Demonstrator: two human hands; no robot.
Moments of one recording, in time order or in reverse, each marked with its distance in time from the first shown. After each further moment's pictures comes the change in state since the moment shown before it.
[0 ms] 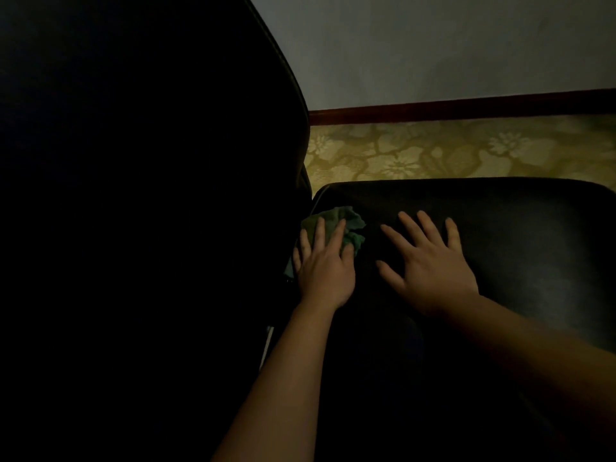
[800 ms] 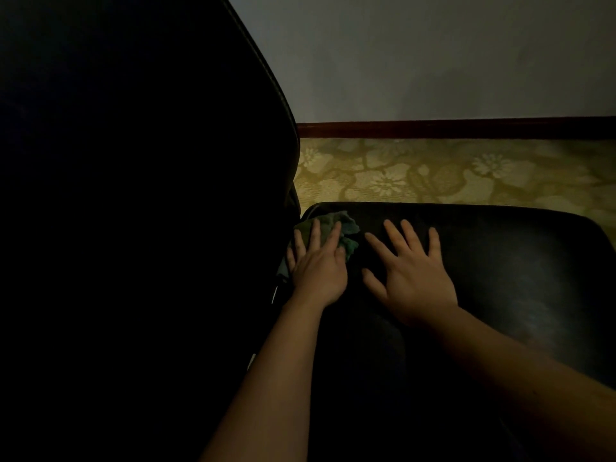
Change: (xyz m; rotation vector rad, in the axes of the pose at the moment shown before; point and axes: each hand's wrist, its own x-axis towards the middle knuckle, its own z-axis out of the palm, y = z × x) left_hand 0.045 0.018 -0.007 0.019 -0.074 0.021; right_hand 0.032 0.004 0.000 -0.003 0.023 -0.010
